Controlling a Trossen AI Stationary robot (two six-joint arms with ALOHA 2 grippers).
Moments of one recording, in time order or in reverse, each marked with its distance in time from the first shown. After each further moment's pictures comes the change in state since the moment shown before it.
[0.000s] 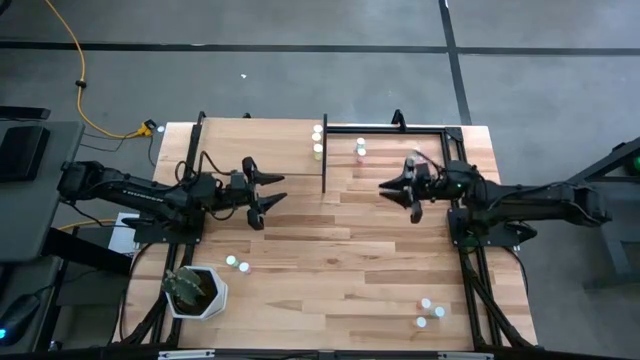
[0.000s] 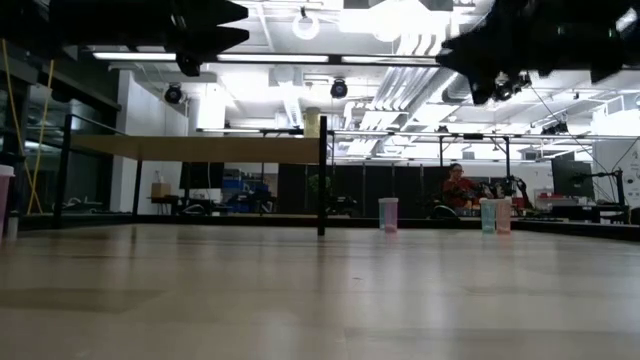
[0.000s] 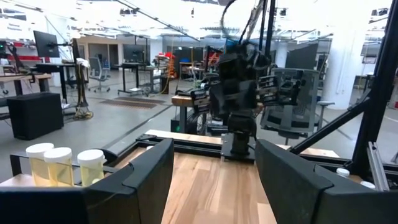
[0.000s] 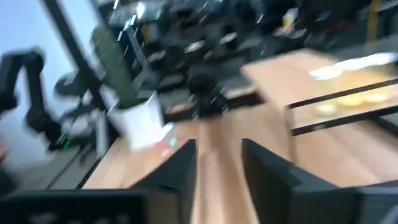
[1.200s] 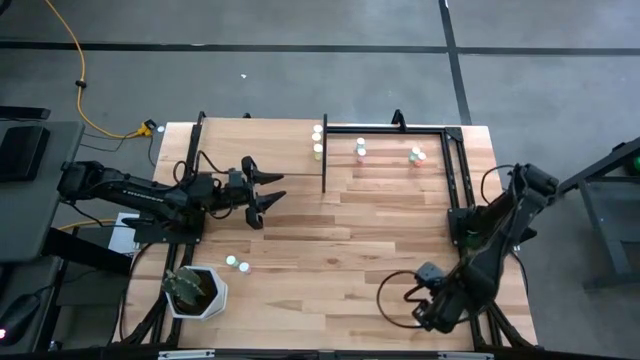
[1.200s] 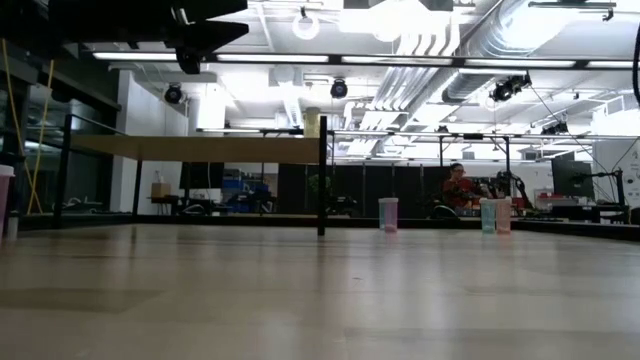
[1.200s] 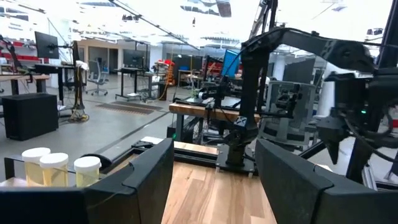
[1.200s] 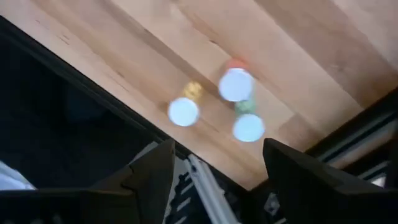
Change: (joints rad) left arm -0.003 0.000 0.001 0.040 -0.004 -0.039; right arm 1.095 0.795 0.934 -1.476 0.123 1.556
